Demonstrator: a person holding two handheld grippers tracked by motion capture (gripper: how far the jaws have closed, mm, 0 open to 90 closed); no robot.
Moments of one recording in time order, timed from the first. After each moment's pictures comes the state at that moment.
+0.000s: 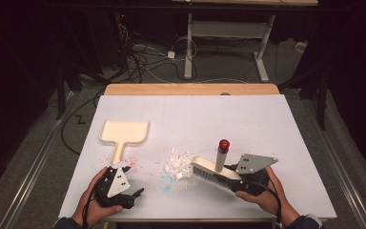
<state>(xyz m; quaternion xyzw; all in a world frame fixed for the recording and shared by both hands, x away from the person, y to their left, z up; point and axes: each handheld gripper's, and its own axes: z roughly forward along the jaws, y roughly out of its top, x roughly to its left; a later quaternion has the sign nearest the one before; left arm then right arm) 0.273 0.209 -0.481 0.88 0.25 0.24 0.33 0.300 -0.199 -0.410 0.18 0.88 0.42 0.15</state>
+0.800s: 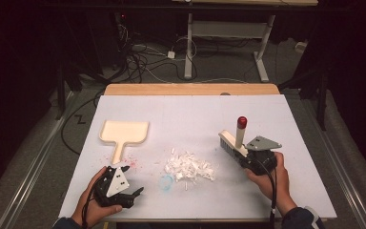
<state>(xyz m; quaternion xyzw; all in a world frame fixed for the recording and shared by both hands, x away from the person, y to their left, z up) 0.273 0.210 -0.480 0.88 0.25 0.24 0.34 0.347 -0.226 -0.427 0.37 0.82 0.34 0.28</state>
